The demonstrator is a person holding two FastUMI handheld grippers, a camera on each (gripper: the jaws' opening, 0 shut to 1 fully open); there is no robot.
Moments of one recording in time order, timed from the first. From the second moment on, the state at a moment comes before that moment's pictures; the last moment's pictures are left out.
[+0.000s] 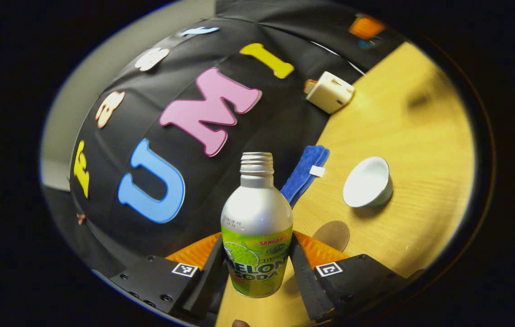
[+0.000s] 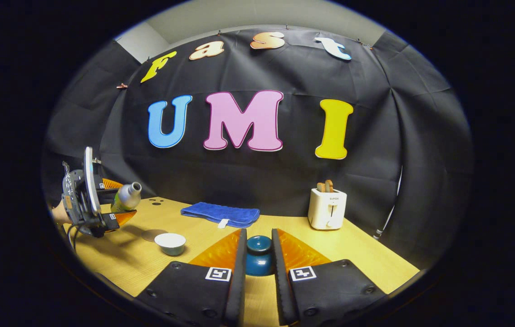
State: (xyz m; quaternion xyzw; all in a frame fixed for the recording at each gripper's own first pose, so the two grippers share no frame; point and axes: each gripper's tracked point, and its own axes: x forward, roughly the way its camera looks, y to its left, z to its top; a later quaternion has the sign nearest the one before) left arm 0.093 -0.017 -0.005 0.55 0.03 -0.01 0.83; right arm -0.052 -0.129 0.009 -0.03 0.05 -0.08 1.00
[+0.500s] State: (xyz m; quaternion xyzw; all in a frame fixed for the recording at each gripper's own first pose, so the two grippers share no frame) left arm 0.101 -0.023 -0.013 0.71 0.04 0.00 0.70; right arm -0.060 -0.130 0.018 -0.02 0.04 -0.08 1.00
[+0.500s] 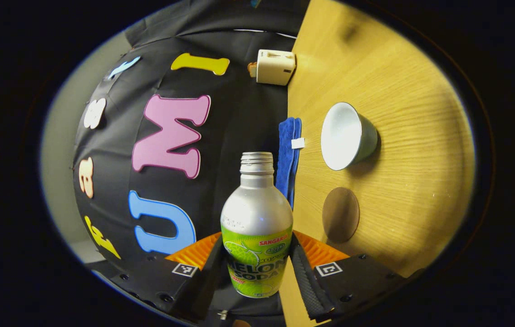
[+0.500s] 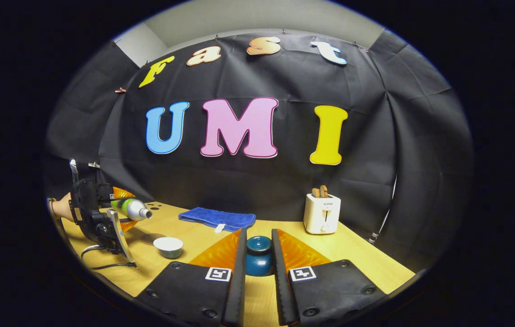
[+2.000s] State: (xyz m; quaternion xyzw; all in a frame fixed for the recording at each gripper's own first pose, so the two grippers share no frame) left arm 0.135 -0.032 0.017 0.90 0.01 -0.01 0.44; right arm -0.066 -0.133 0.030 -0.02 0.03 -0.08 1.00
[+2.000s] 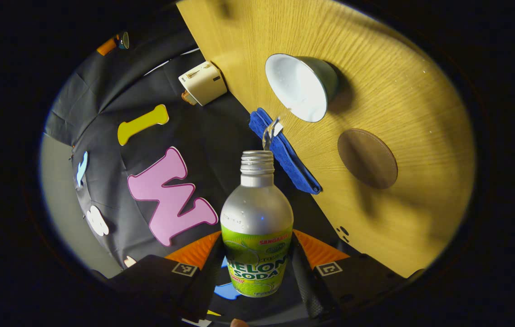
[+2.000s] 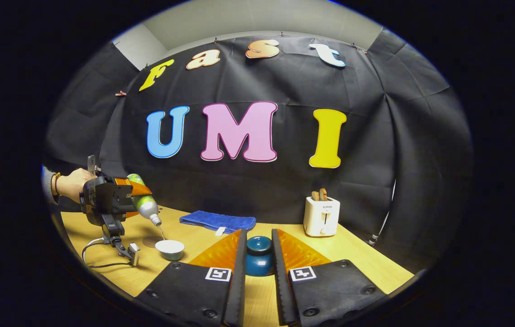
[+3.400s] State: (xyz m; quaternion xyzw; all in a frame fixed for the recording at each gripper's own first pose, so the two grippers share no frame) left arm 0.135 -0.057 0.000 0.85 0.02 -0.08 0.53; right arm -0.070 -0.143 0.034 -0.01 0.03 -0.08 1.00
